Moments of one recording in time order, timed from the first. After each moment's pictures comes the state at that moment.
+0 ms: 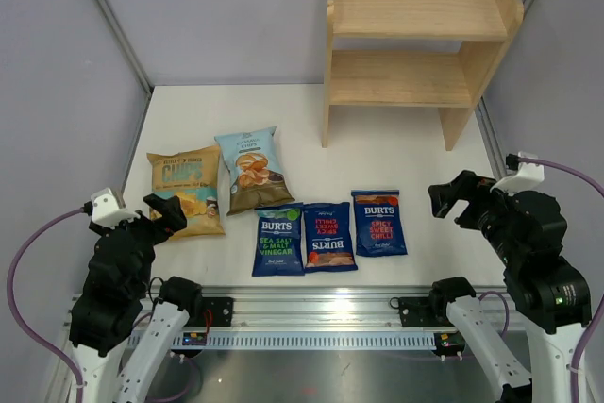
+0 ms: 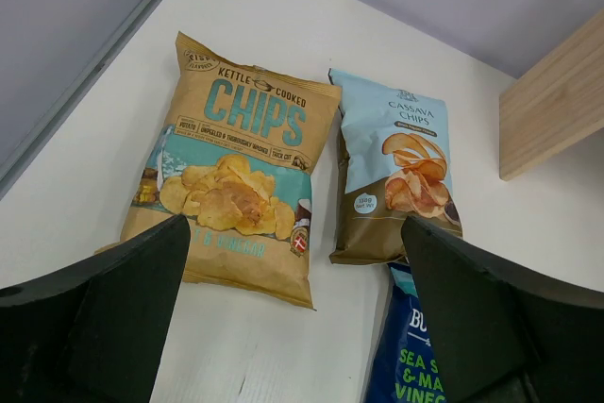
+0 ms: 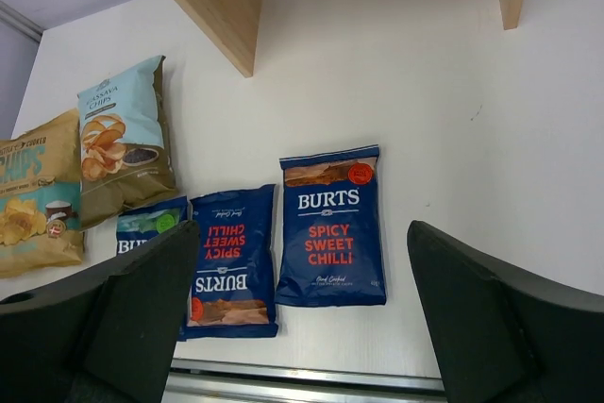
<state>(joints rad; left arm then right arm) -0.30 0.21 0.84 -0.87 -0.47 -0.44 0.19 0.53 1.19 -0.99 0.04 0.40</state>
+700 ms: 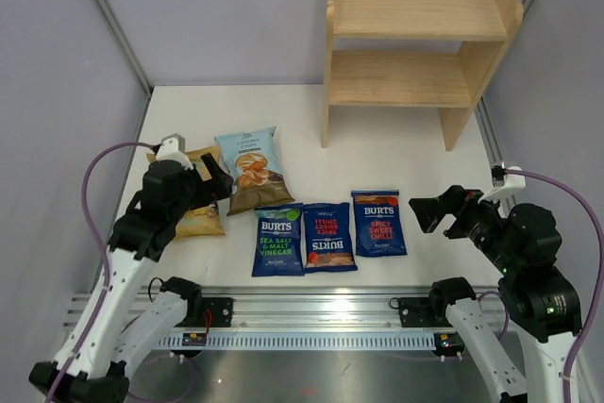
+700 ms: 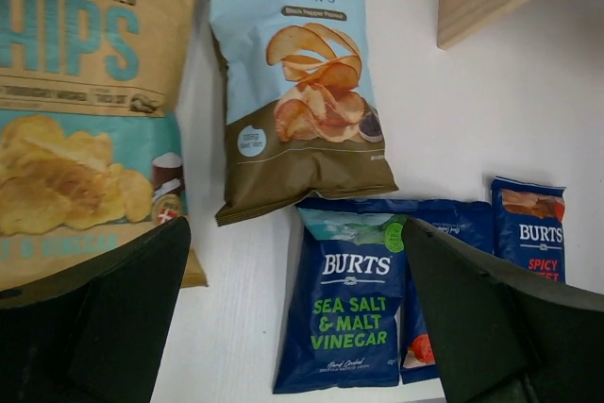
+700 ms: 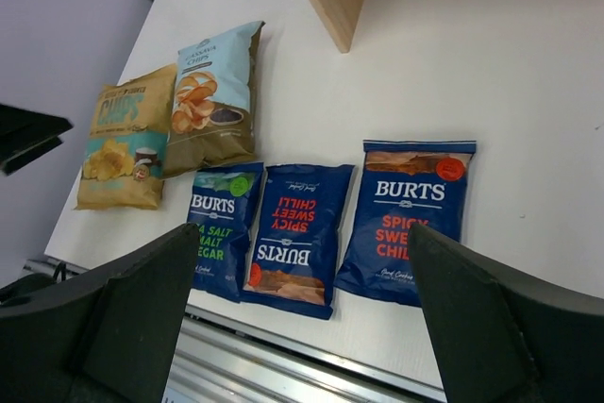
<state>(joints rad) -0.30 0.69 0.86 -0.70 -0.11 -0.52 0.19 0.44 1.07 -0.90 -0.20 0.42</state>
